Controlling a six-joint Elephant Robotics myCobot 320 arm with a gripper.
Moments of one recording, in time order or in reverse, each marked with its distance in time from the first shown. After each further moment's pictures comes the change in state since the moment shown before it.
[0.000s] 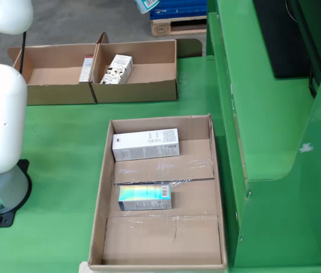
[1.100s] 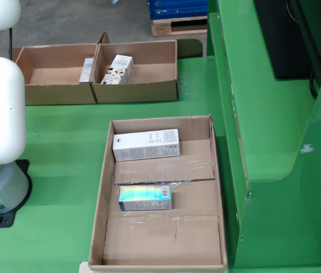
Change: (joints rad) arm 0.307 -0.134 -0.003 0.000 -0.006 -0.140
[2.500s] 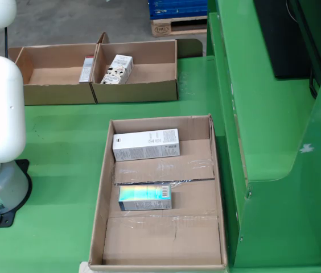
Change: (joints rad) arm 0.038 0.006 0.000 0.000 0.000 0.032
